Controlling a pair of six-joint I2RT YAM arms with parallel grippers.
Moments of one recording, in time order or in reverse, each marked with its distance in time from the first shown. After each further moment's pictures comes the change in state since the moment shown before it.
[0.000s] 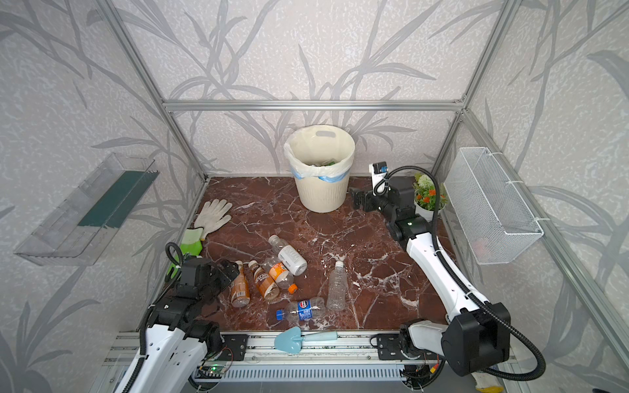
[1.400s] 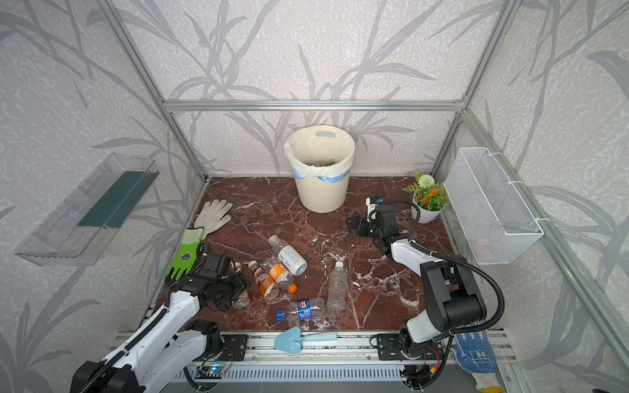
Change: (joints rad) left arm -0.060 0.392 -0.041 0.059 0.157 -0.018; right arm -0.012 0.261 -0.246 0.306 -0.088 0.265
